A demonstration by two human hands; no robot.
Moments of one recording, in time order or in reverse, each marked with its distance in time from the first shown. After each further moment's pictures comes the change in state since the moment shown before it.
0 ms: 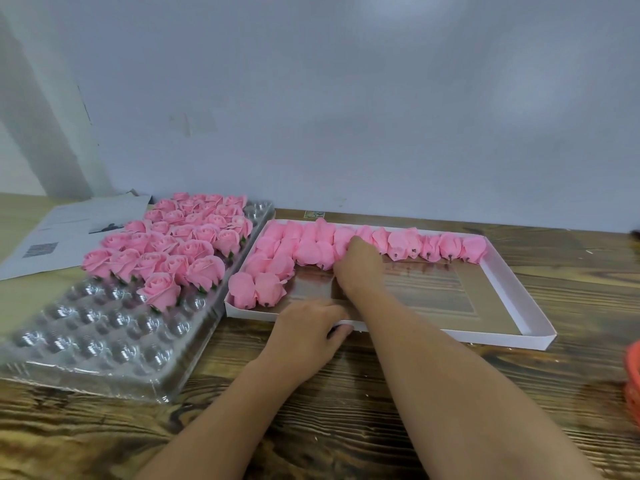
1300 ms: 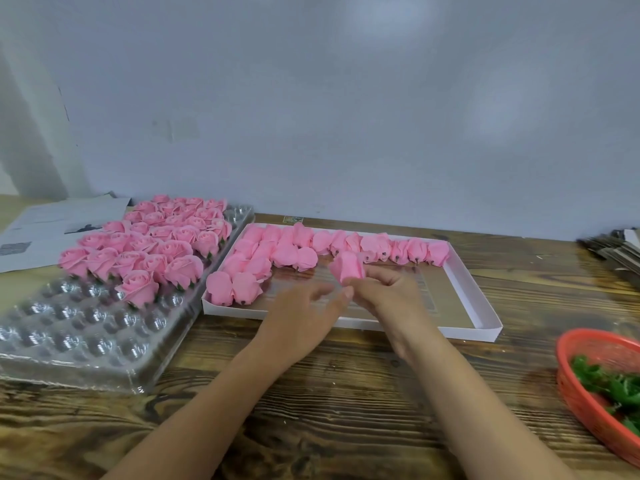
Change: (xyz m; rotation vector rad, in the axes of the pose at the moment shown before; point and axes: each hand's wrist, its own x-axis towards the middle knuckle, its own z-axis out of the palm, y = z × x) left_hand 0.012 0.043 -0.025 -0.512 -0.118 -0.328; right_hand -0.098 0.040 -0.094 1.007 -0.190 0.136
